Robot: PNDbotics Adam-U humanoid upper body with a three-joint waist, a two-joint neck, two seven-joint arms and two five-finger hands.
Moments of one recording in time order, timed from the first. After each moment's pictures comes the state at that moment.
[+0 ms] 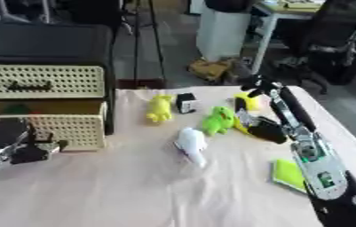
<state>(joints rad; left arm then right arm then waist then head) -0.60 0.33 -0.18 -1.25 -1.31 0.10 -0.37 -0.40 -0.39 -0.04 -1.47 0.44 -0.46 0.05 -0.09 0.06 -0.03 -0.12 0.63</state>
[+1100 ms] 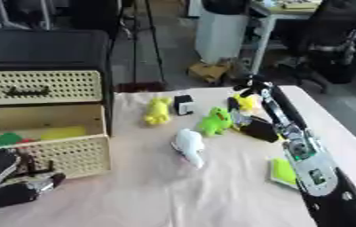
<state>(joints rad) -0.30 0.37 -0.22 -1.74 -1.19 0.08 -0.52 -0.39 -0.39 -0.04 -1.47 0.44 -0.45 0.05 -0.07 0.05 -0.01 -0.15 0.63</state>
